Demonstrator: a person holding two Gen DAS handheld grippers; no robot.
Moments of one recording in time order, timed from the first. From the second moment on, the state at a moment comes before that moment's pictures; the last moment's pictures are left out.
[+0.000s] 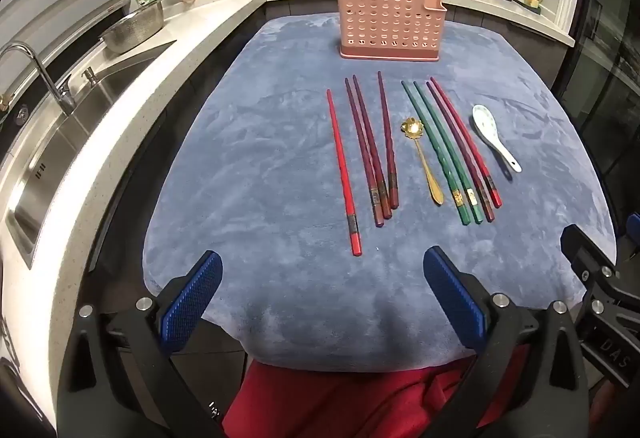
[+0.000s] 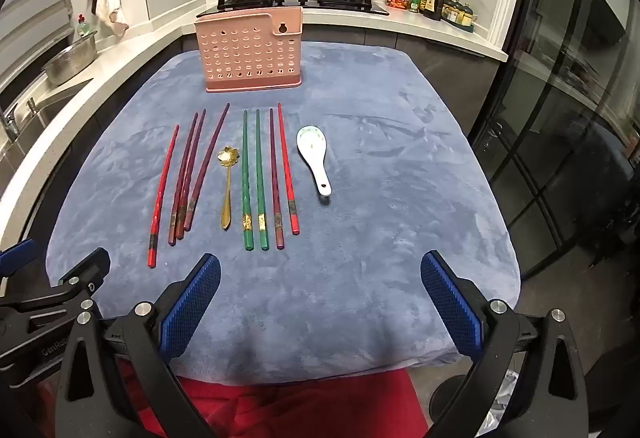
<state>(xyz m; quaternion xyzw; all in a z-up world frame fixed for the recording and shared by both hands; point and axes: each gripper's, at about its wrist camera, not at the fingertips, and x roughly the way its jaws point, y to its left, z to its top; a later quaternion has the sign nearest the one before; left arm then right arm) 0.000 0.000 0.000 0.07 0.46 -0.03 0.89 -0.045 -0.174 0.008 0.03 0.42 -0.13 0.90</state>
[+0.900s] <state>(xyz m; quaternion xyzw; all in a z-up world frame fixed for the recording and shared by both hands) -0.001 -0.001 -0.002 0.07 0.46 -0.02 0.89 -0.044 -0.172 0.007 0.04 0.42 -0.12 0.90</state>
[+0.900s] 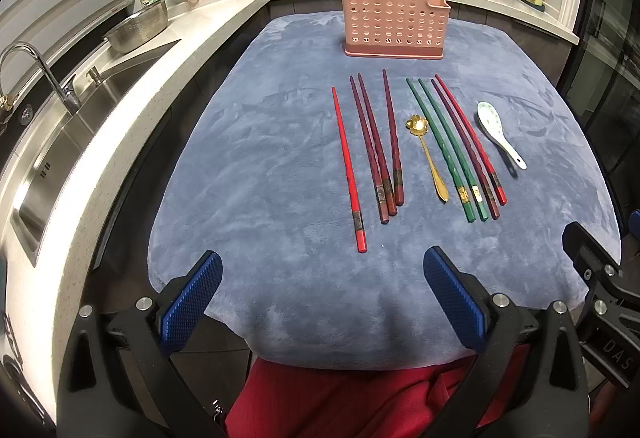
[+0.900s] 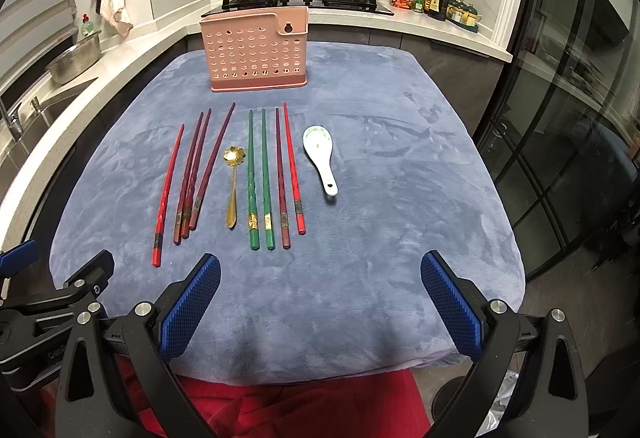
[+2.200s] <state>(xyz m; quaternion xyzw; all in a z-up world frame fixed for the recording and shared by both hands) -0.002 0.003 -0.004 0.07 0.46 -0.02 0.88 -0.043 -0.170 0.006 0.04 0.42 -0.12 0.90</state>
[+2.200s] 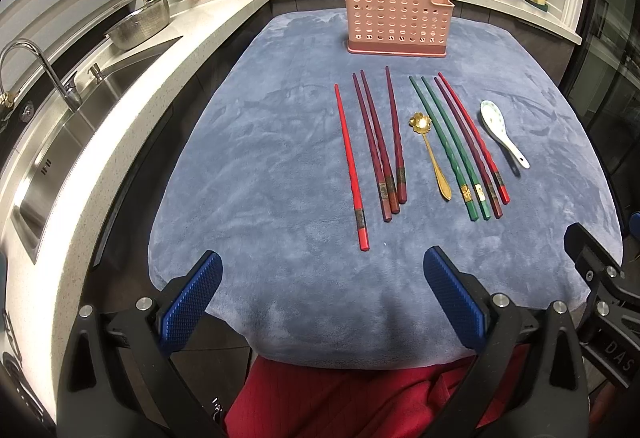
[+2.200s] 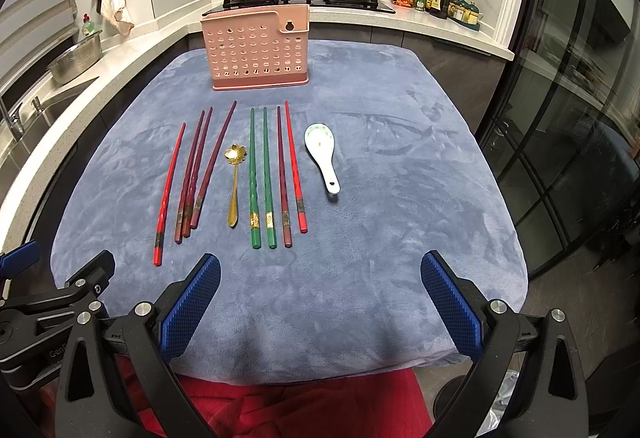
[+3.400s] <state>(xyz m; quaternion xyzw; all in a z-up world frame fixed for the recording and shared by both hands) -0.003 0.005 -0.005 0.07 0.46 -0.02 0.88 -0.043 -0.168 0.006 0.04 0.42 -0.12 0.90</state>
